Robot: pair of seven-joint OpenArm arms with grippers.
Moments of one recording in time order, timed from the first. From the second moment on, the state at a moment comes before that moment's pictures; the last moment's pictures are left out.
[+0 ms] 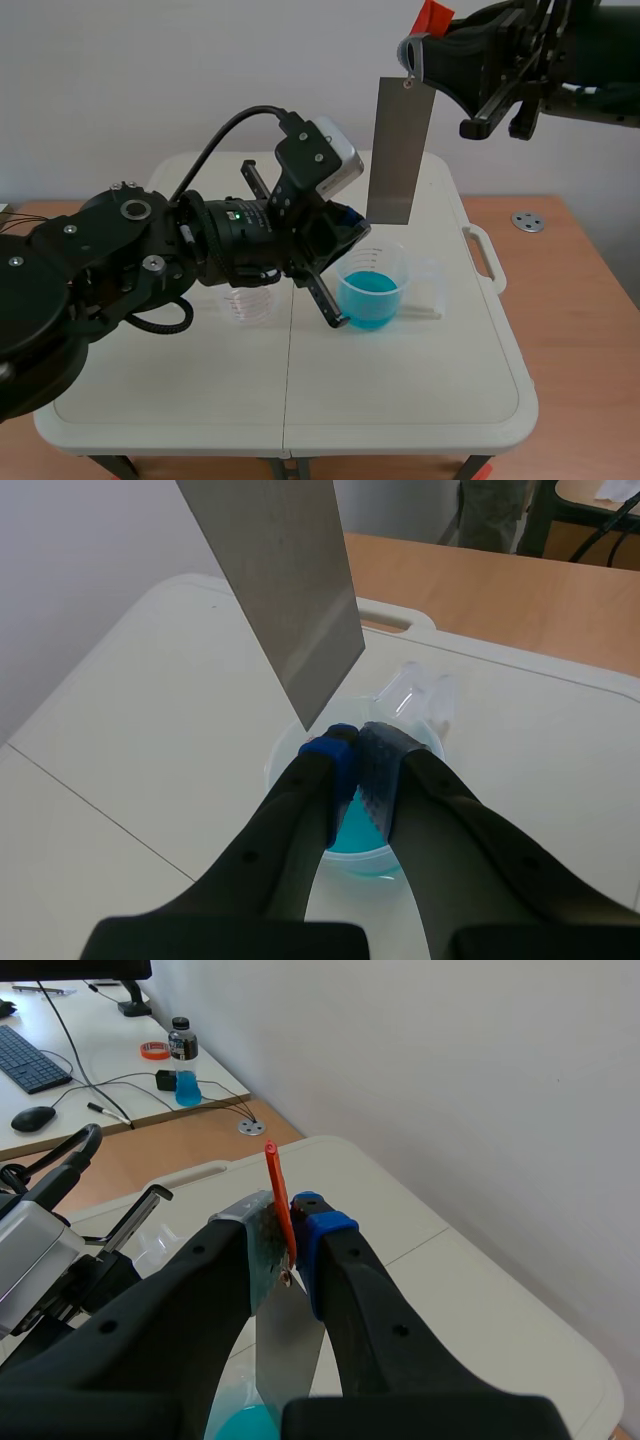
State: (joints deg) left arm -11.9 -18.3 37.6 84.8 -3.3 -22.9 4.9; right arm 7.9 32.8 -7.4 100.7 34.2 42.1 -11.1
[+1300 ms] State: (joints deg) left arm 58.0 -45.0 -4.9 105.2 -14.3 -14.7 -5.0; right arm 7.9 32.8 -7.4 100.7 34.2 42.1 -11.2
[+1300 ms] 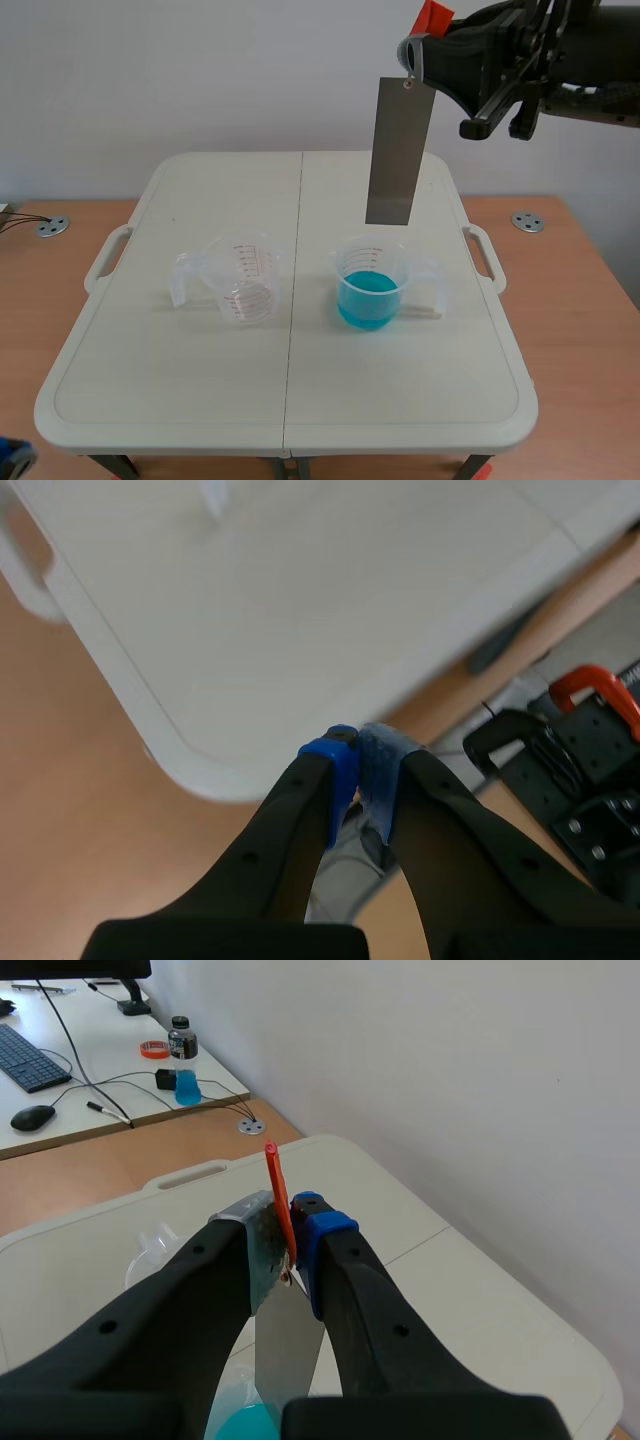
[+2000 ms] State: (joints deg) left arm 68.9 -36.3 -3.0 97.1 -14.5 -14.7 -7.2; right arm 7.9 25.7 -7.4 90.4 27.2 45.1 -11.1
